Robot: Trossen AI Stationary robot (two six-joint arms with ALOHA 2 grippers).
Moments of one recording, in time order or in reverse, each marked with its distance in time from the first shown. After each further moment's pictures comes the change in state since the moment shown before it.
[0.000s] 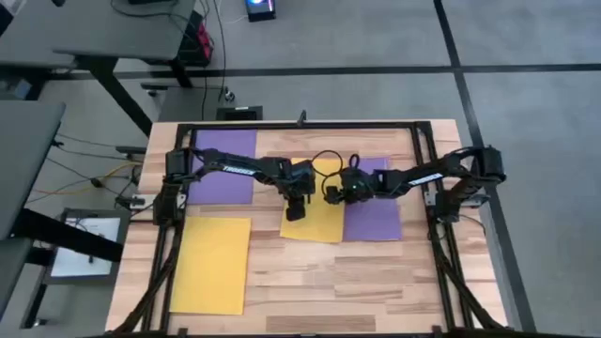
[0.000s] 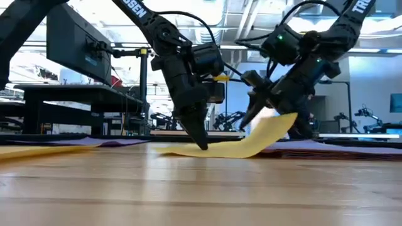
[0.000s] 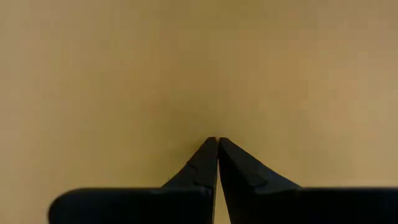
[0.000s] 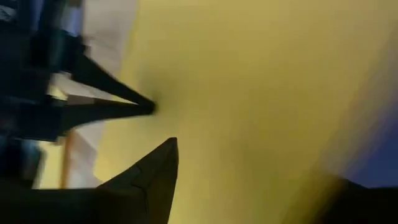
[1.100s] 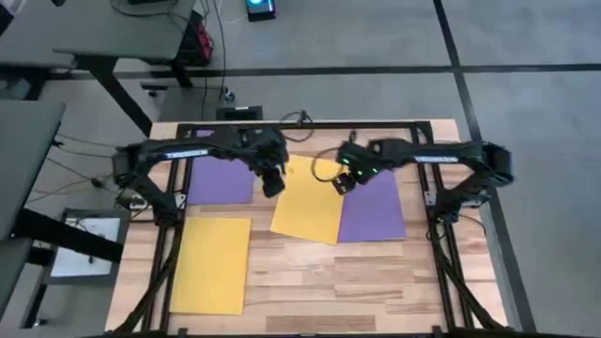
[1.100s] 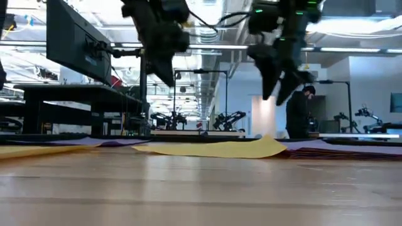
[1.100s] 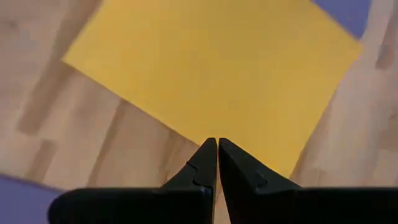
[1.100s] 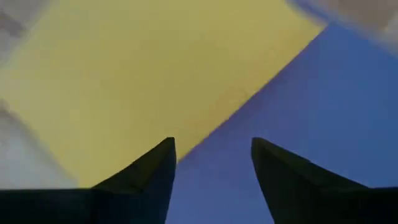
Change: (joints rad) left arm 0.110 -0.385 -0.006 -0.314 -0.080 -0.145; right arm -0.070 -0.119 0.370 -0.846 0.023 -0.357
